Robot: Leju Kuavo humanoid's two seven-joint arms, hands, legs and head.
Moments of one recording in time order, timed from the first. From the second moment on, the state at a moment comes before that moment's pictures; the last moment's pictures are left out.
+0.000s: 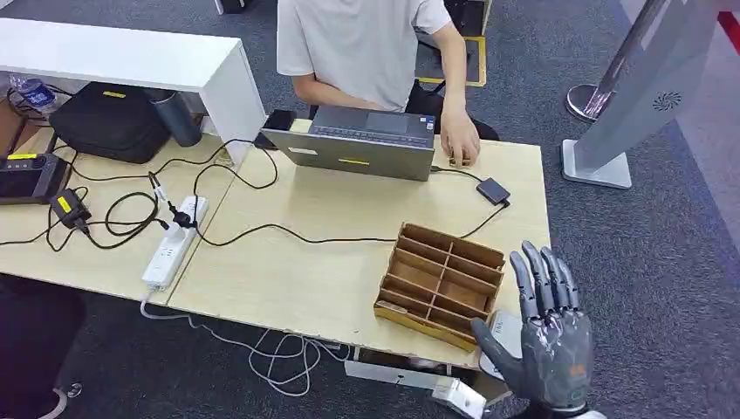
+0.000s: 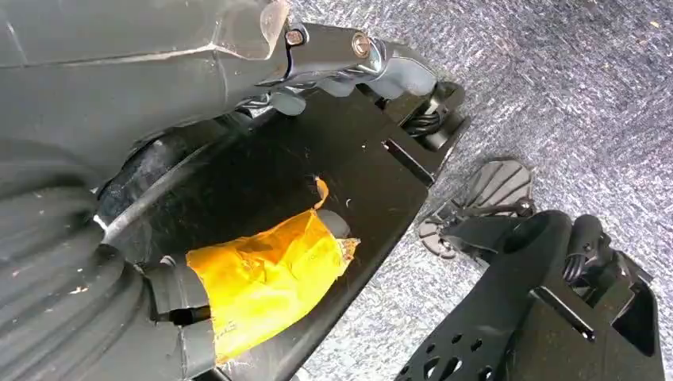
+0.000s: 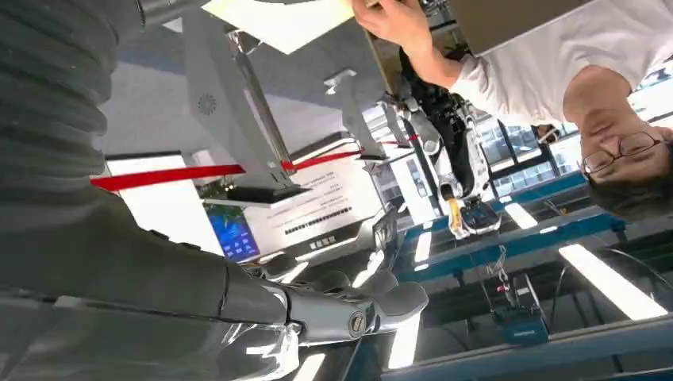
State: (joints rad) left arm -0.11 -0.24 0.15 -0.22 -0.86 -0.20 0.01; right arm 0.09 -0.16 0.43 -1.84 1.26 -0.50 -0.03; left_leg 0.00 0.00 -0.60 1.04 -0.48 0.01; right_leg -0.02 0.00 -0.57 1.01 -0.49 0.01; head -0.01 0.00
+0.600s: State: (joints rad) left arm -0.11 -0.24 0.15 -0.22 -0.85 -0.19 0.01; right arm 0.20 -0.20 0.51 -1.93 1.30 -0.54 0.01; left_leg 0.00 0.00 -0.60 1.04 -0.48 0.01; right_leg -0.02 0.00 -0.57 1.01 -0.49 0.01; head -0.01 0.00
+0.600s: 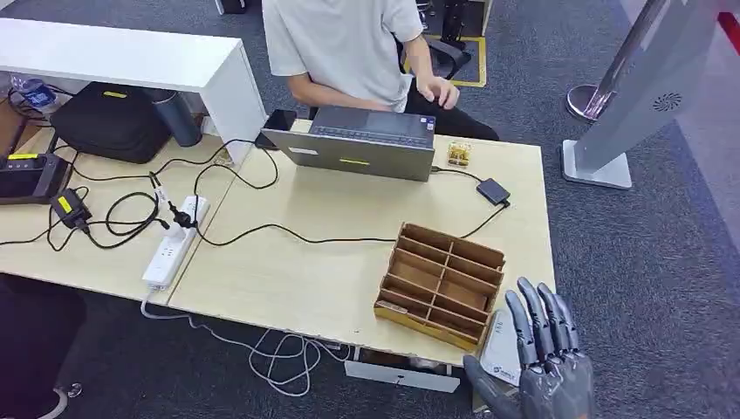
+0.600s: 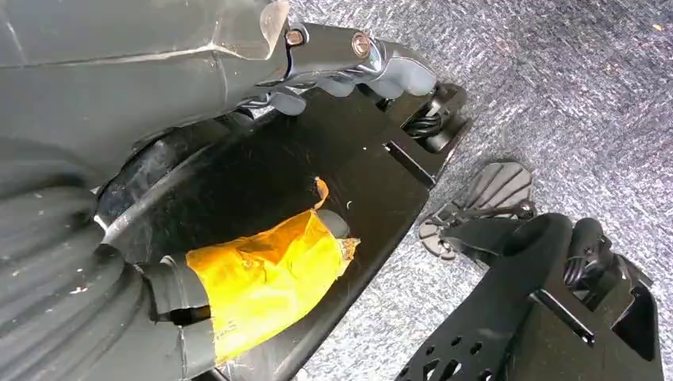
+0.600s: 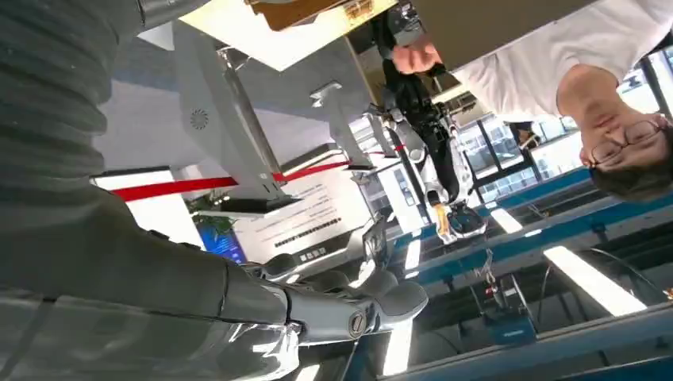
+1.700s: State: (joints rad) left arm -0.11 -0.24 0.15 -0.22 -0.89 -0.19 0.06; right arm 0.14 -0.18 0.54 -1.81 1.38 -0.52 0.06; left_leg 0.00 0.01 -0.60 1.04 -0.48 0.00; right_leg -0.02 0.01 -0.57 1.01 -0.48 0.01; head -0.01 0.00
